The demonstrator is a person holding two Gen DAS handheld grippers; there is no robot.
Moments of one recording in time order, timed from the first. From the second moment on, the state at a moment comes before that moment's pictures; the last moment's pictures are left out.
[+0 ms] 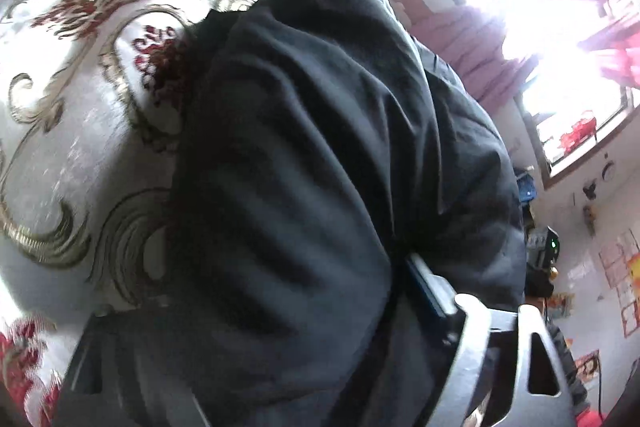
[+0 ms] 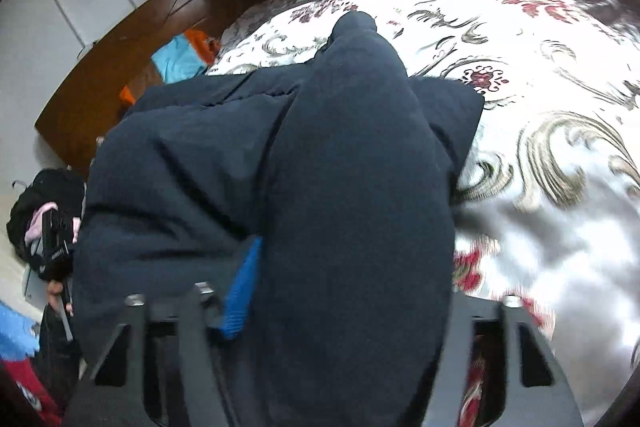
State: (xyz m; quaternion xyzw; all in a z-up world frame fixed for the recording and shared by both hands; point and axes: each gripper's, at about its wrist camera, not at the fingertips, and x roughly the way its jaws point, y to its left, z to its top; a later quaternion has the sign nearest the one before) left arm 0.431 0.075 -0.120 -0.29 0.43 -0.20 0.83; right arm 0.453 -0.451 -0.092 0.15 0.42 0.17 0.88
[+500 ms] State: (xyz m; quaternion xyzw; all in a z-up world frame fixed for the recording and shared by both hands) left arm 0.390 0.036 -0.009 -0.19 0.38 -0.17 0.89; right arm 0.318 -0.479 -0.004 0.19 0.29 0.15 0.93
